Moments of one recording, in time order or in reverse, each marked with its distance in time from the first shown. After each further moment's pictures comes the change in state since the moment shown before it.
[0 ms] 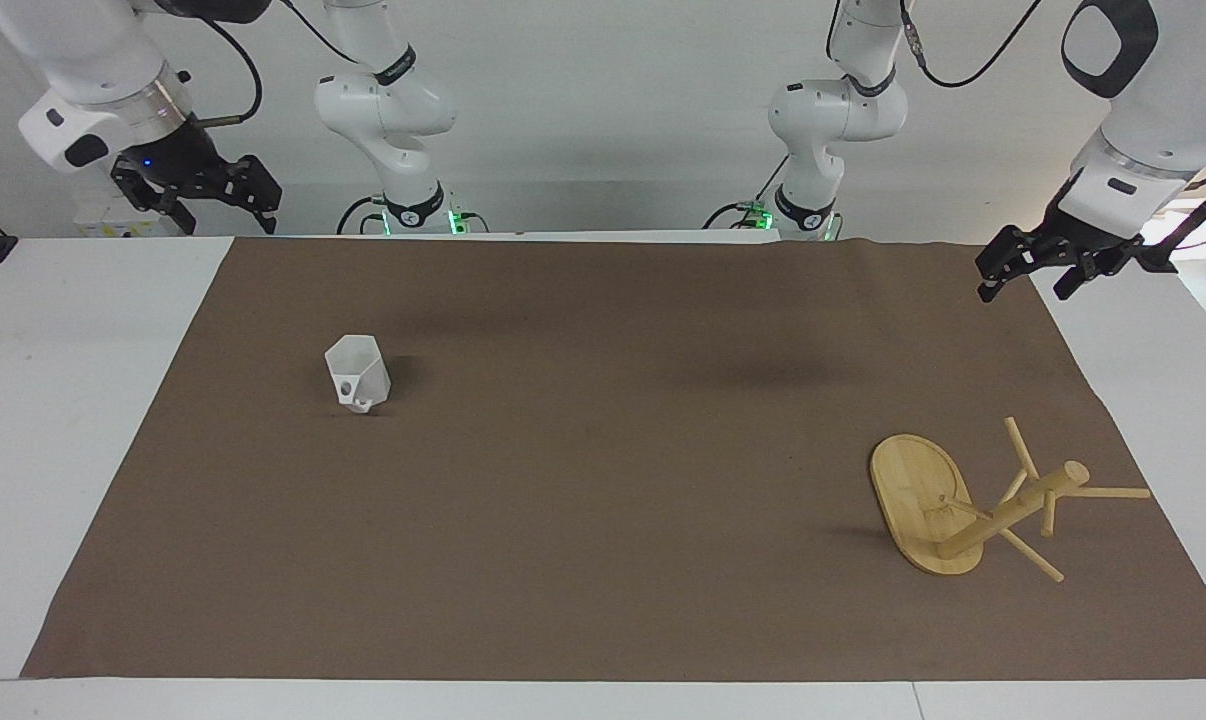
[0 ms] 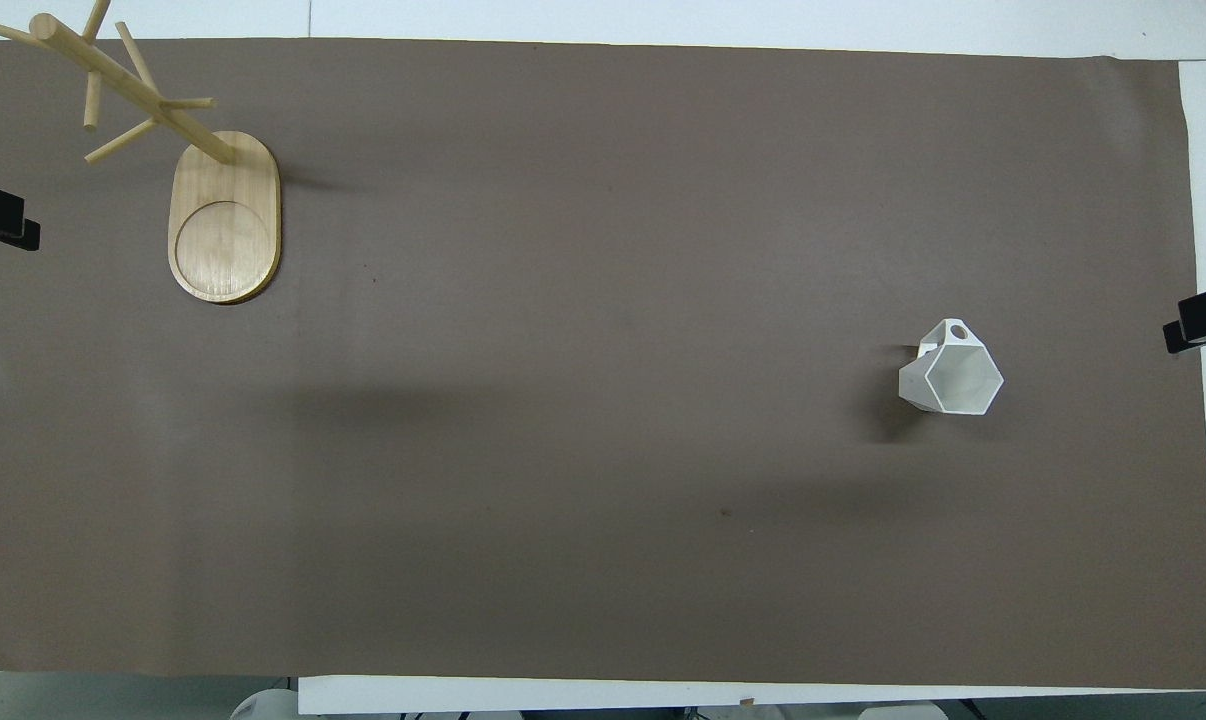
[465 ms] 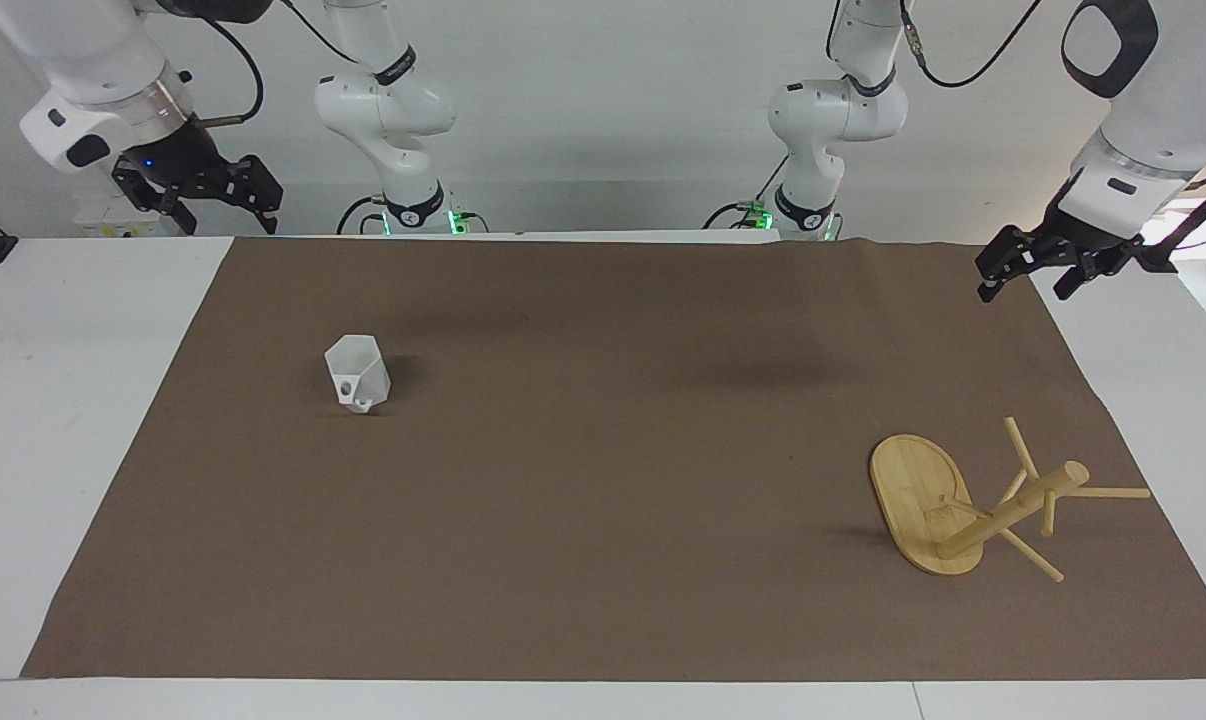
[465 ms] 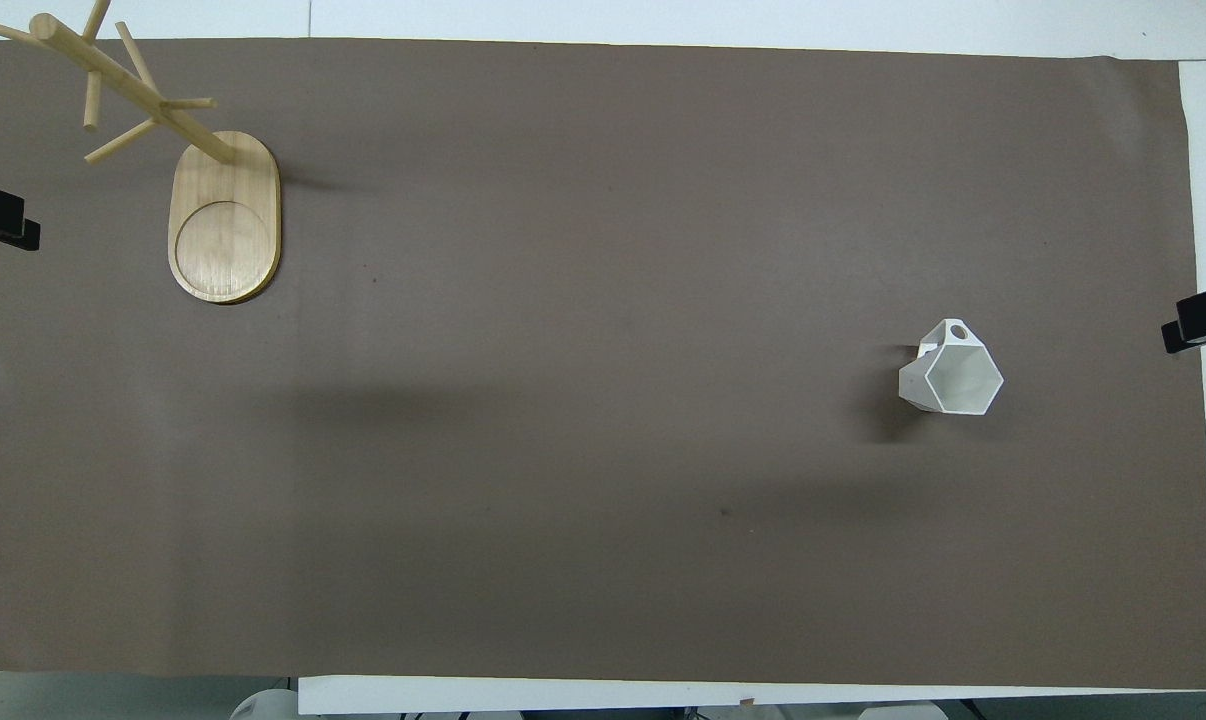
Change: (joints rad) left arm 0.000 0.000 0.000 0.000 0.000 0.000 0.000; right arm 0.001 0.000 0.003 -0.002 0.000 -0.002 0.000
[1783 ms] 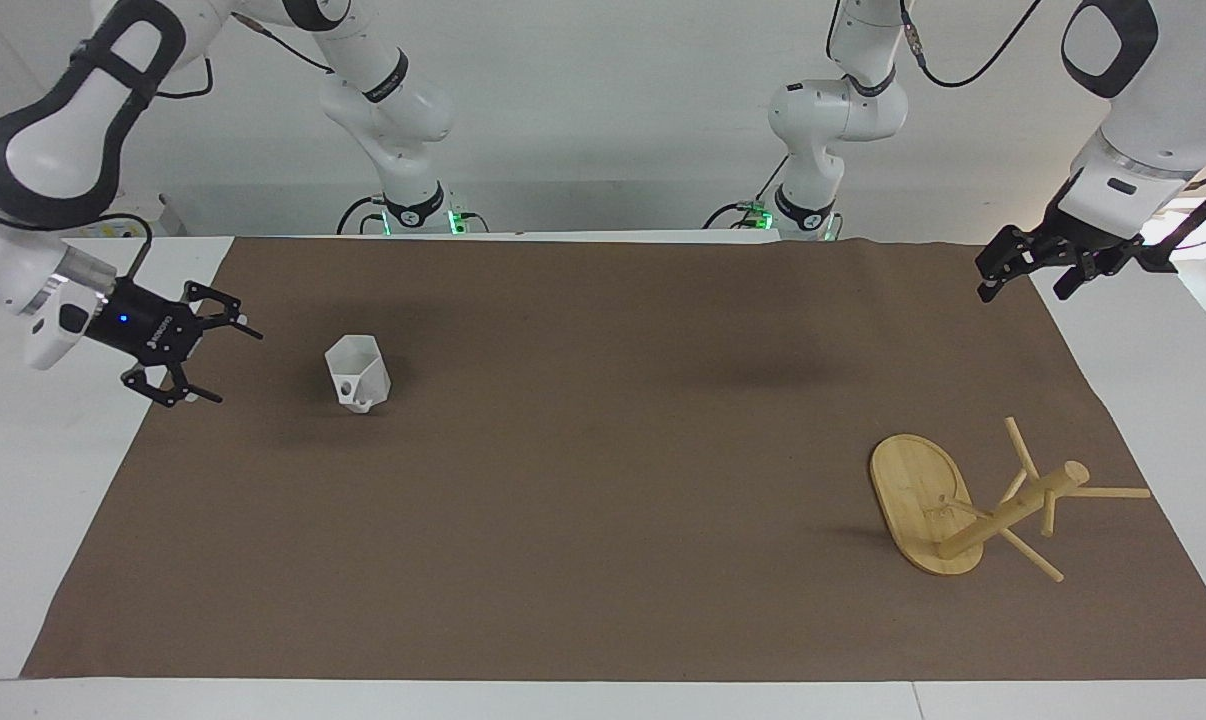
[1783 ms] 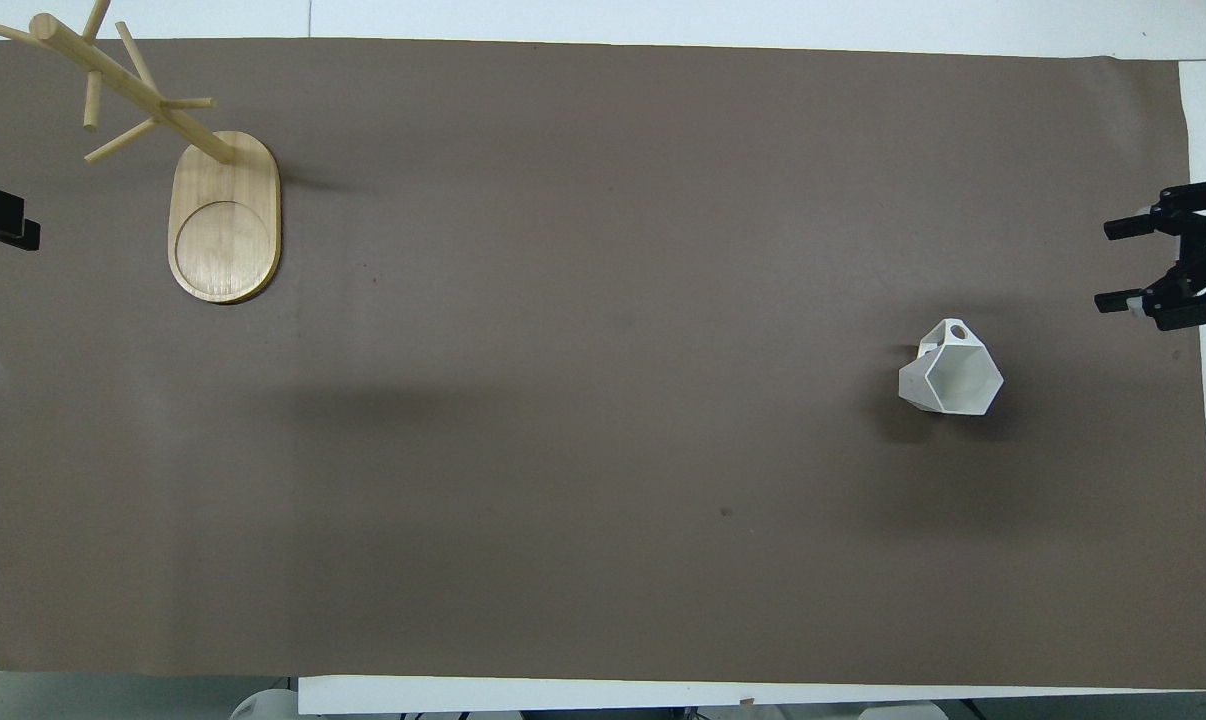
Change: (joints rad) left arm 0.000 0.000 0.000 0.000 0.000 0.000 0.000; right arm -0.371 0.366 -0.011 -0.149 0.756 0.227 -1.623
